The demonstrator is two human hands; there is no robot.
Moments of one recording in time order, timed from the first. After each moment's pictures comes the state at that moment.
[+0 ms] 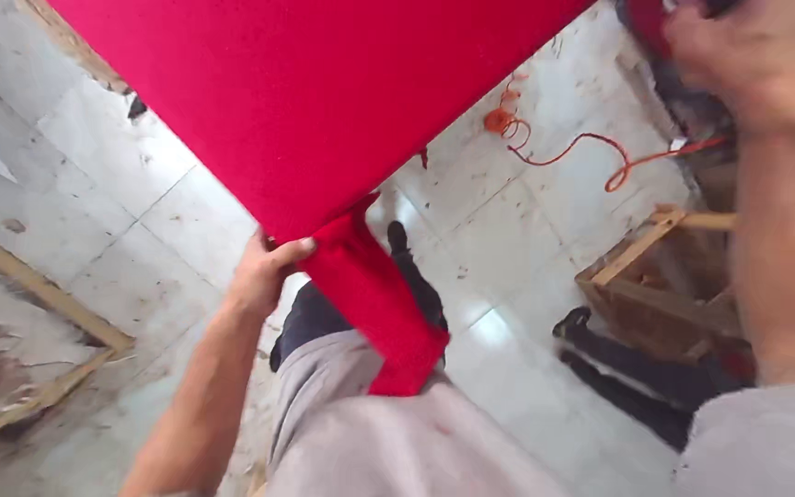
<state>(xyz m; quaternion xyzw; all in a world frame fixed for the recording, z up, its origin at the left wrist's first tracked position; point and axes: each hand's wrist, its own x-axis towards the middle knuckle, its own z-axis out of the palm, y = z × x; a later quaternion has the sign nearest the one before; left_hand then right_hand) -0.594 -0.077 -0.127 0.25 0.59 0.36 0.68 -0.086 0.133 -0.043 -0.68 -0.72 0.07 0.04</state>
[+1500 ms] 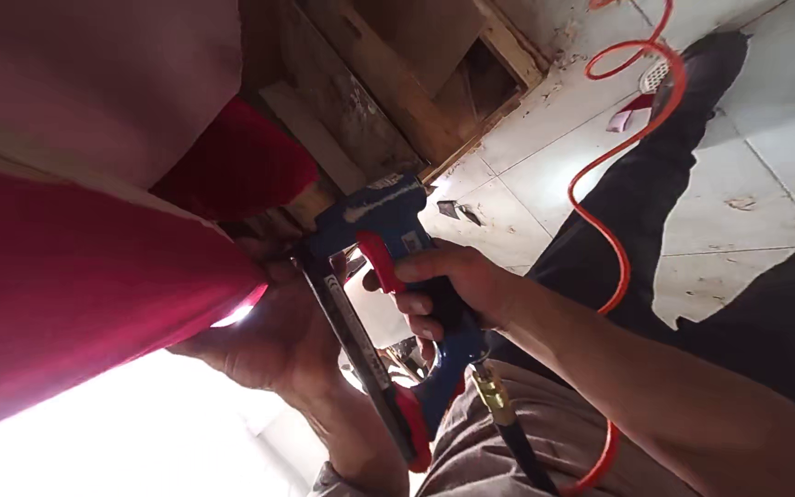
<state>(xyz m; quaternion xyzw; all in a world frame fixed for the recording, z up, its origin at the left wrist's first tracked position) -0.629 -0.038 -0.155 0.63 0.42 0.20 0.63 -0.663 -0.130 -0.327 -0.36 -0.07 -0.59 -0.72</state>
